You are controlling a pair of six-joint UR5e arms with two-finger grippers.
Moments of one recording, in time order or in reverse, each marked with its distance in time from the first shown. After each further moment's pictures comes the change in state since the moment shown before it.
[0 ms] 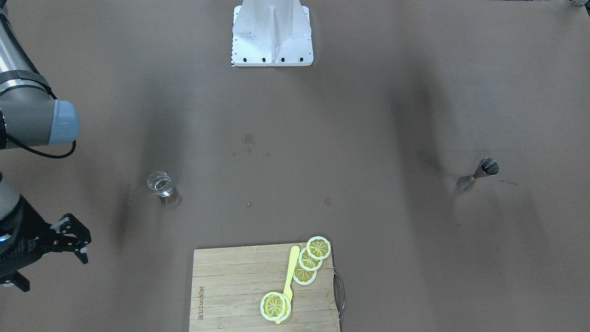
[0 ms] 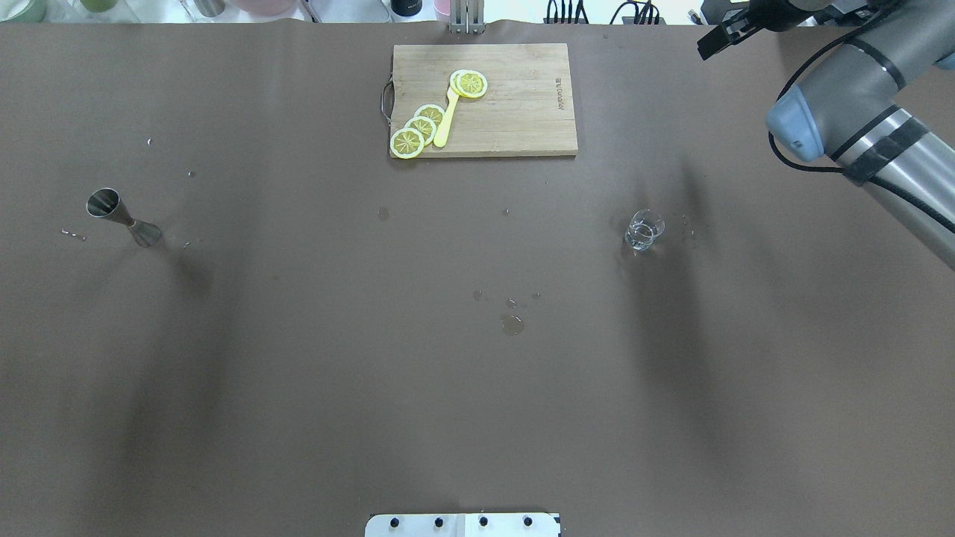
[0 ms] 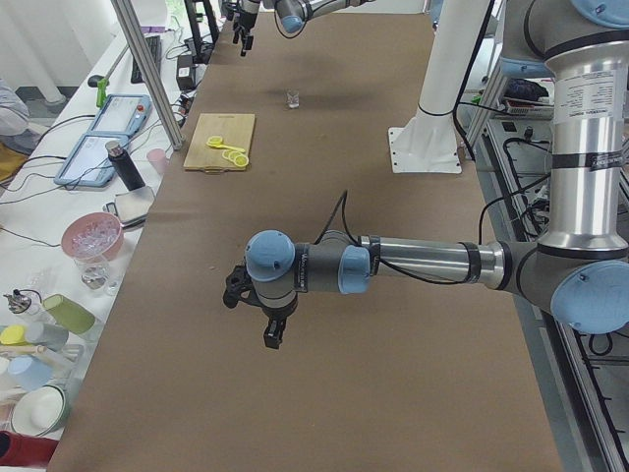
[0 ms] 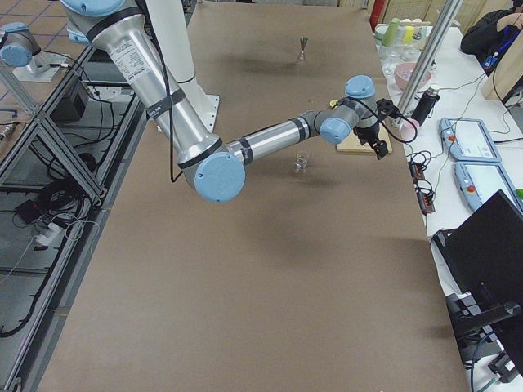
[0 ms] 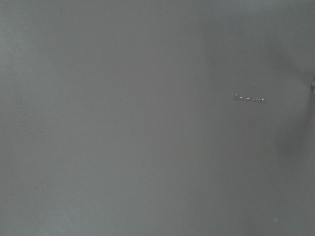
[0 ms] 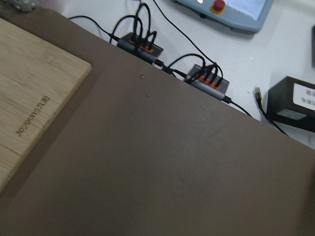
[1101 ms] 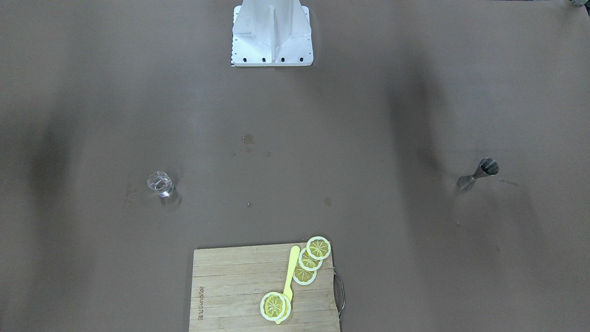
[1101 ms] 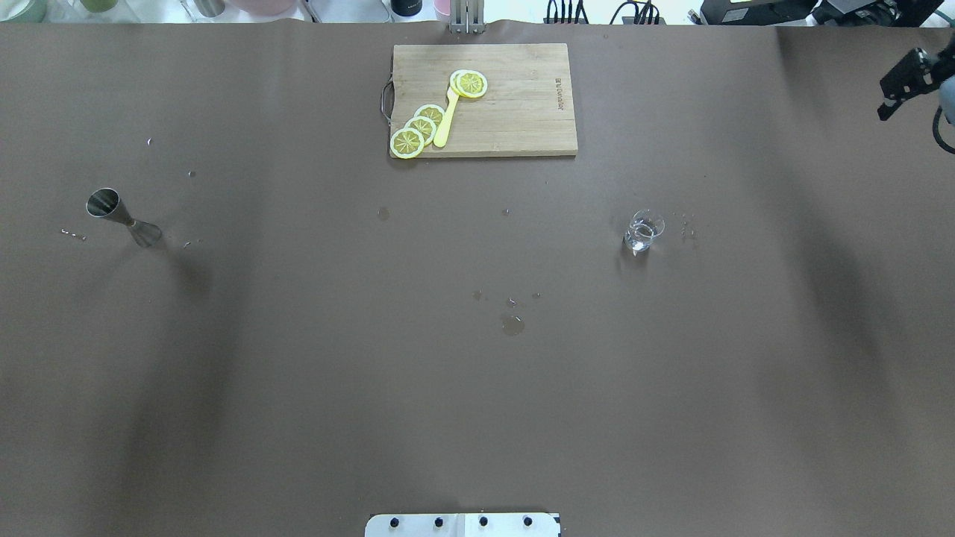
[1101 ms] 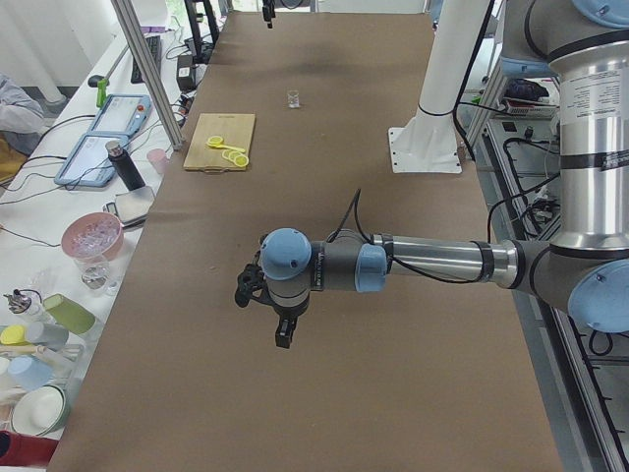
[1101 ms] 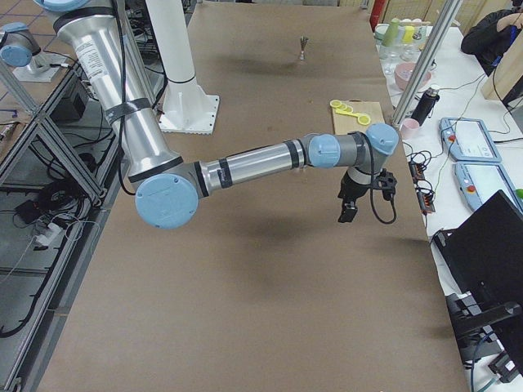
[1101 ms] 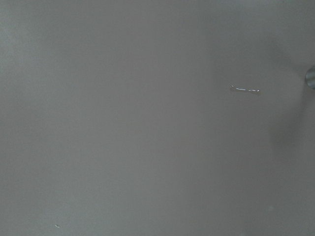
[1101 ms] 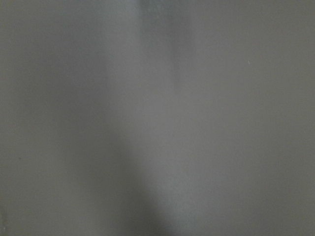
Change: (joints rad) left arm -0.009 0.057 -0.062 0.001 -0.001 0.002; right arm 0.228 -0.251 0.142 -0.562 0.295 -0.010
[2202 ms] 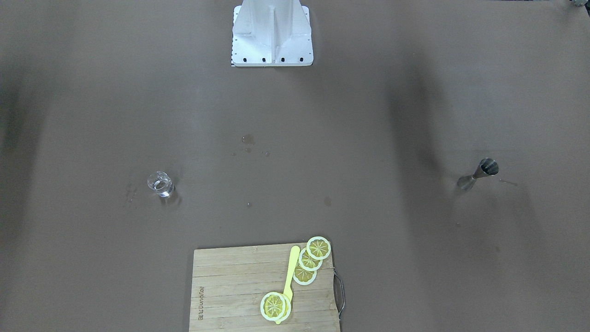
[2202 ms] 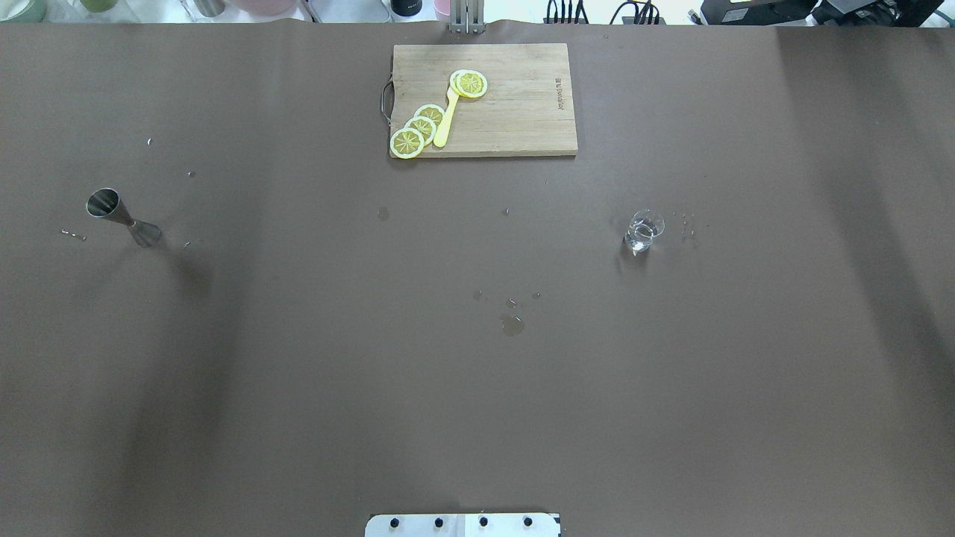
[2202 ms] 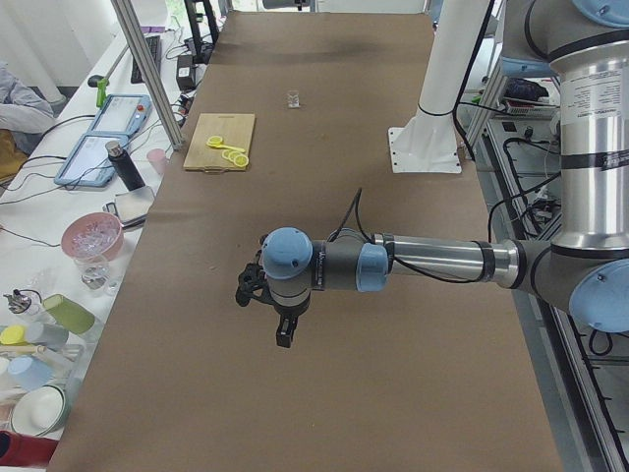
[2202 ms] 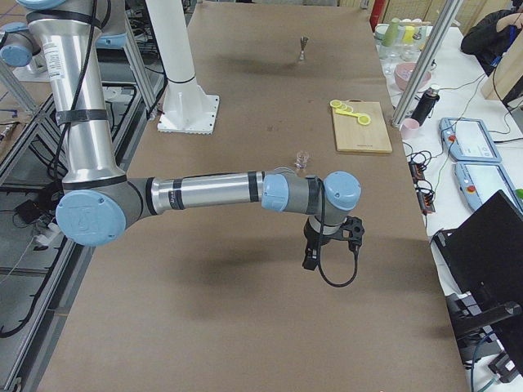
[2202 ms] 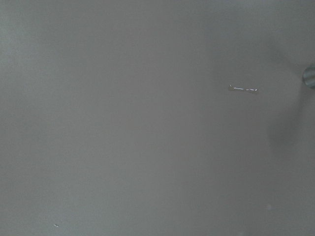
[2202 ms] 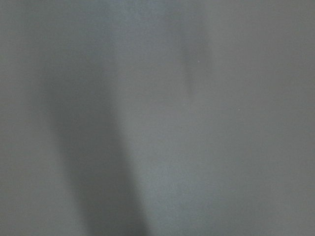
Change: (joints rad) left arm 0.000 0.002 -0.002 0.000 -0.001 0.000; right arm 0.182 -0.235 0.072 0.014 0.008 -0.190
